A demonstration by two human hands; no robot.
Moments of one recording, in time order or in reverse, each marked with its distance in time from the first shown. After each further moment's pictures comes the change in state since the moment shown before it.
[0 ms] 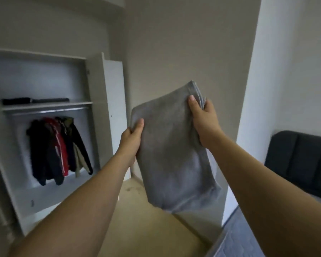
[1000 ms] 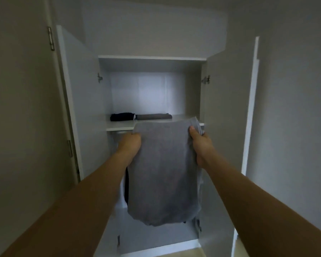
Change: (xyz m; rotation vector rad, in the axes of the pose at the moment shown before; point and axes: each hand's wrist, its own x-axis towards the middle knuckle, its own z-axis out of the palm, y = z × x) left_hand 0.673 -0.033 -0.594 0.590 0.604 -0.080; right_hand 0.341 0.346 0.829 0.281 -0.429 0.497
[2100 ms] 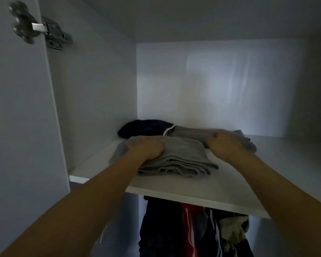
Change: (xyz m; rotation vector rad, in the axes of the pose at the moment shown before) left_hand 0.684 -0.110 0.148 0.937 -0.146 -0.108; right_hand 0.700 0.135 0.281 -1.212 -0.468 -0.400
